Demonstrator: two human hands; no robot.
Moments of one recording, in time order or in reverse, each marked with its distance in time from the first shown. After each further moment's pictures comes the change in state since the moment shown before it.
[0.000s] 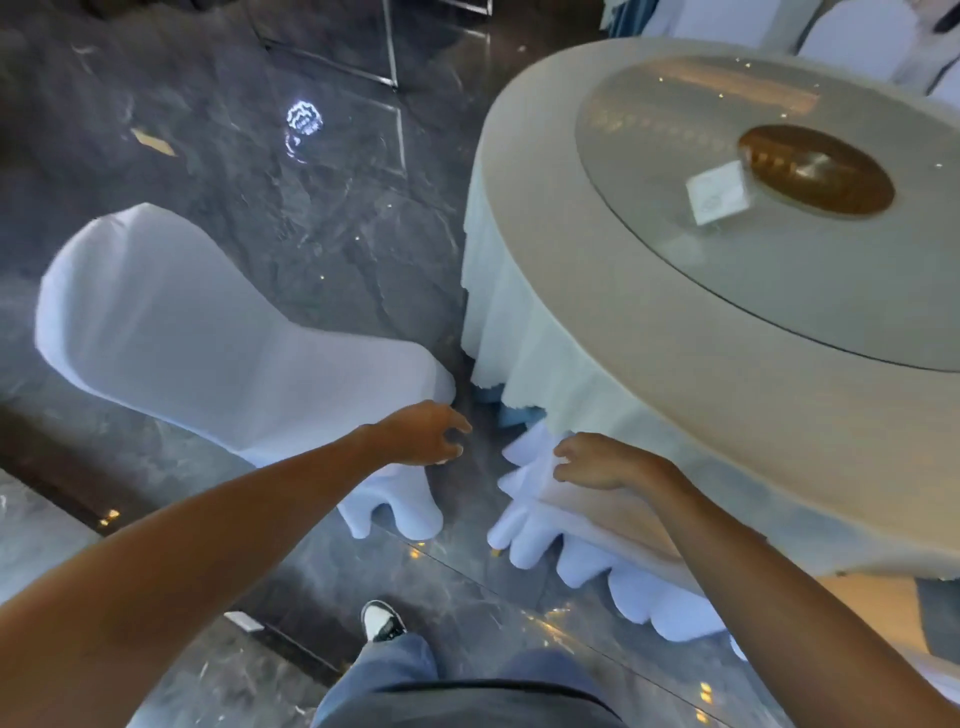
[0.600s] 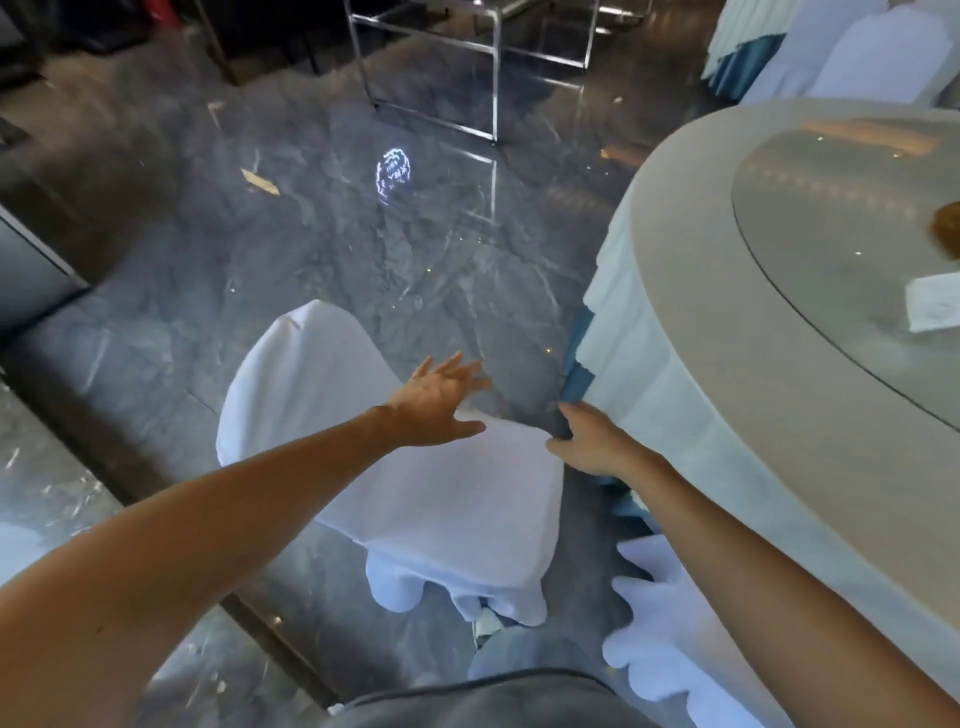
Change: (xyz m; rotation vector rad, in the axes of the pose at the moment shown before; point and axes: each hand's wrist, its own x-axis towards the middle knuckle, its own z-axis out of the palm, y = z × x) left_hand 0.023 -0.269 -0.208 0.271 0.290 0.041; right_hand 0.195 -0.290 -0.080 0.011 0.258 -0.177
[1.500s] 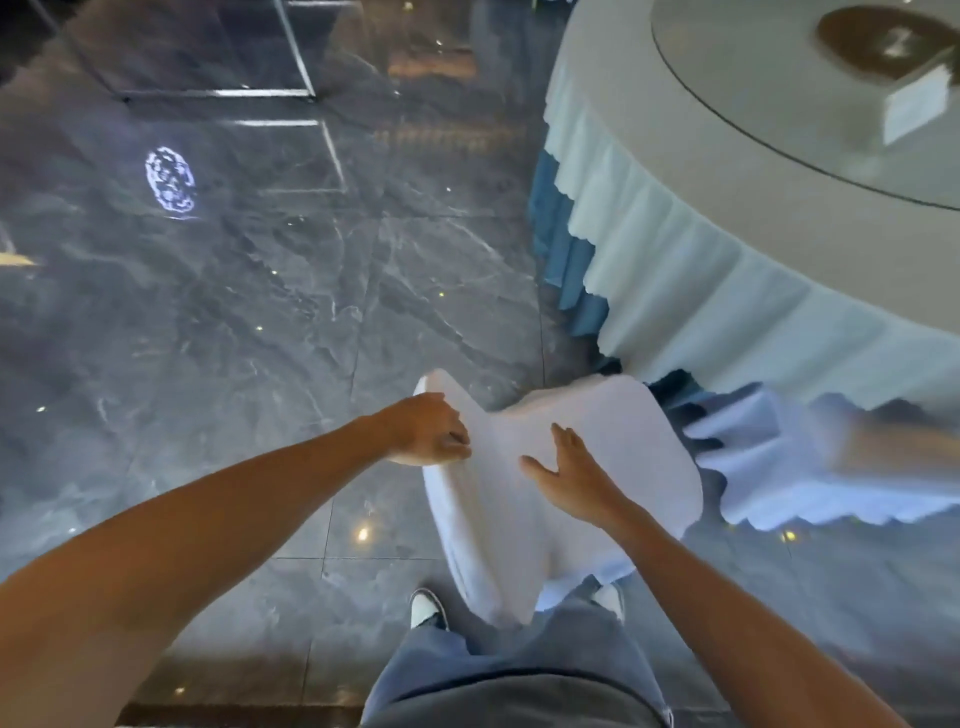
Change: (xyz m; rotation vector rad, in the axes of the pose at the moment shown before) left_hand 0.059 -0.400 -0.033 0.123 -0.562 0.557; right_hand 0.175 -0.328 0.185 0.519 0.181 0.518
